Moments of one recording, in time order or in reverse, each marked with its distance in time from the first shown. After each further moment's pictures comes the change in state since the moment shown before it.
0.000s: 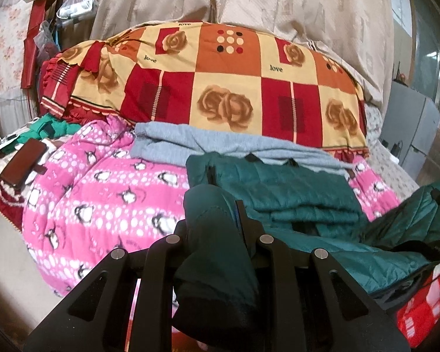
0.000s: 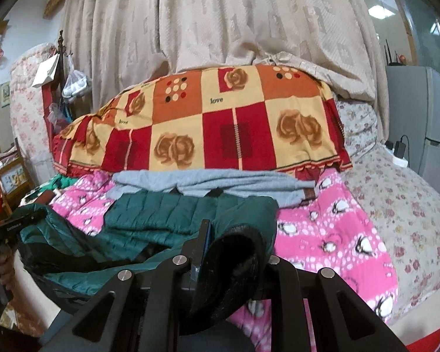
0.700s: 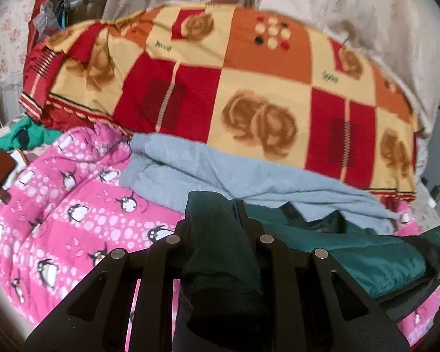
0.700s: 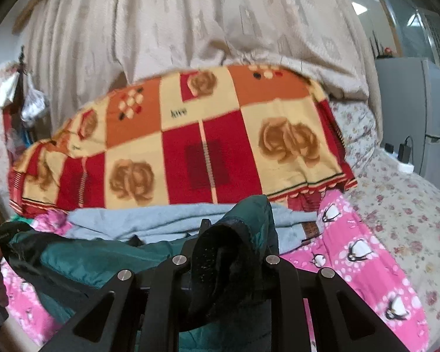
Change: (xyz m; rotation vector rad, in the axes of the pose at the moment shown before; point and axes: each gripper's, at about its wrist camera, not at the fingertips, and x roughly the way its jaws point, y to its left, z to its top) left arm 0.194 0.025 0.091 -0.113 0.041 0.123; right arm 0.185 -0.036 0.060 0.080 -0.007 -0.123
